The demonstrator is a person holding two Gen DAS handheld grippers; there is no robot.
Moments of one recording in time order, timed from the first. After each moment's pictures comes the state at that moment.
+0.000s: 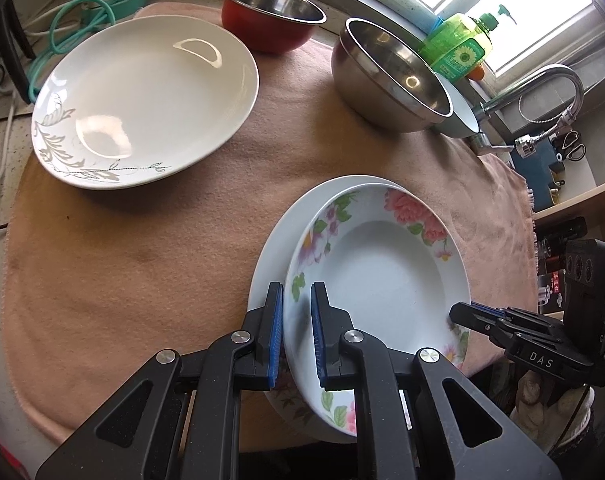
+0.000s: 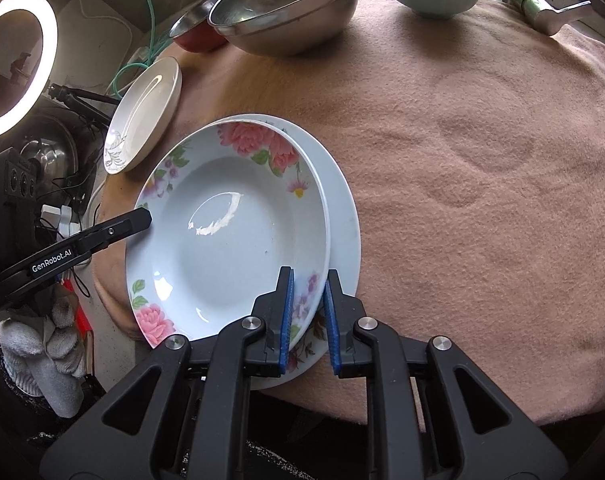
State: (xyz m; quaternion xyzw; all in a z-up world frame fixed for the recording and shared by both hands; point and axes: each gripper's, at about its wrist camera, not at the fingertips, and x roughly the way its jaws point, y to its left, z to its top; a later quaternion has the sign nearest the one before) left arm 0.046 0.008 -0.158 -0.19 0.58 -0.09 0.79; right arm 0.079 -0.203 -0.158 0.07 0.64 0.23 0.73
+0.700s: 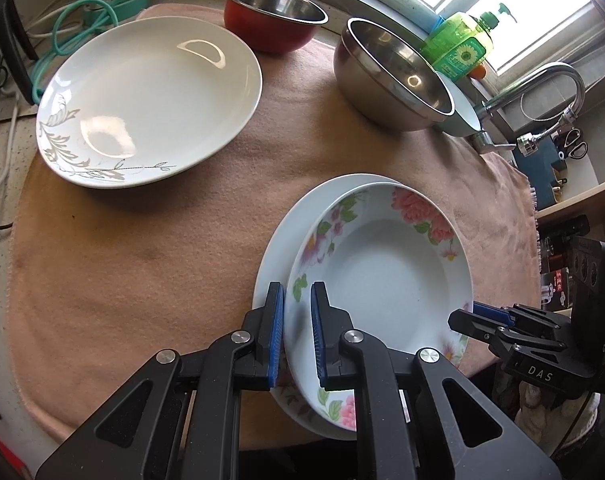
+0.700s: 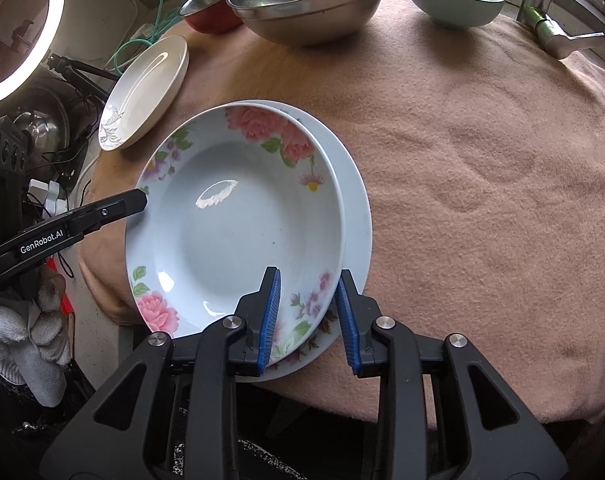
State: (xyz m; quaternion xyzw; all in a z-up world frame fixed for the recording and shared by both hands) left arm 0.043 0.011 -0.157 -0.19 0.58 -0.09 0.79; right arm 0.075 -0.186 -0.153 0.02 0.64 0.23 0.73
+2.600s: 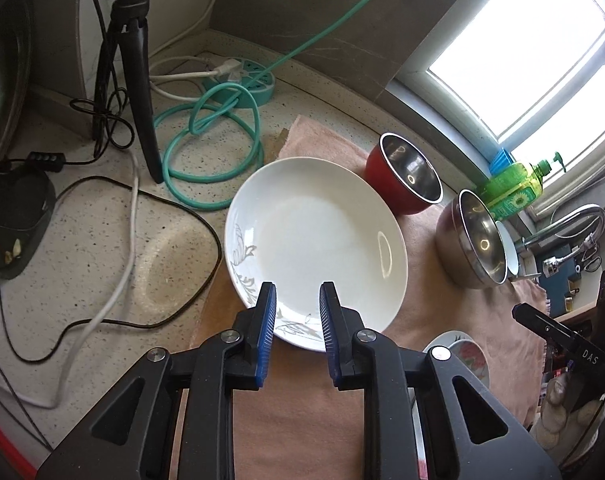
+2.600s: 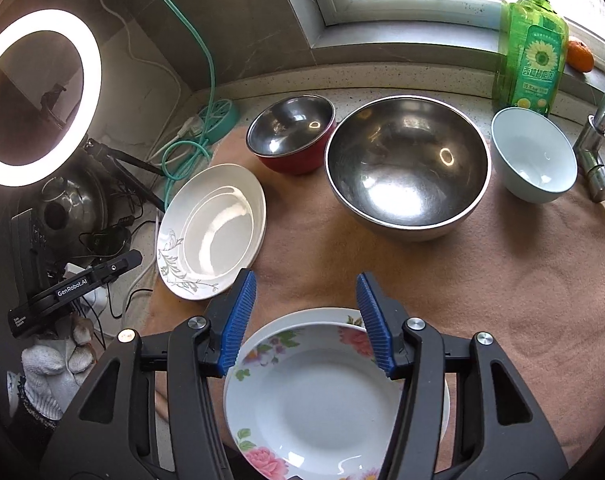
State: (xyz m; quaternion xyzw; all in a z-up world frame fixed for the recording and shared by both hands) left arm 0.067 0.158 -0.121 -0.24 0.48 0.02 0.84; right arm 0.158 -0.107 -0.081 0.07 0.54 0.26 0.80
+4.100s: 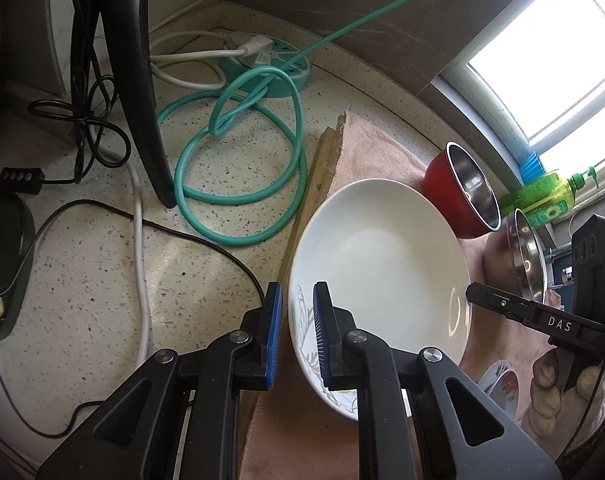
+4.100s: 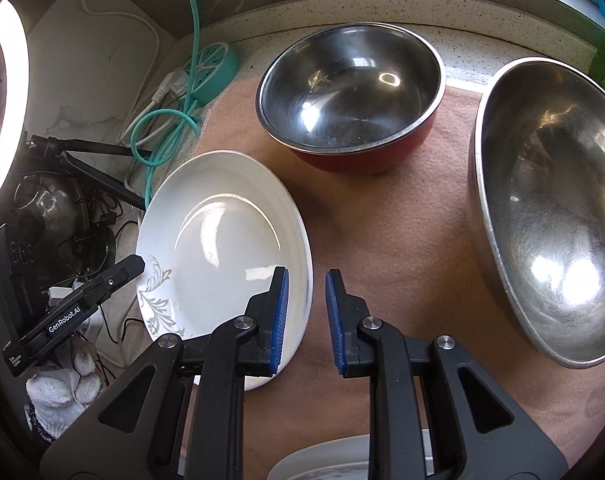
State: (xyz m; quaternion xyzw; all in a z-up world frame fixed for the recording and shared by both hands) left arm 0.120 0.209 -0.168 -0.25 0.51 0.01 0.82; right arm 0.231 -0.003 -0.158 0.06 0.63 0.27 0.73
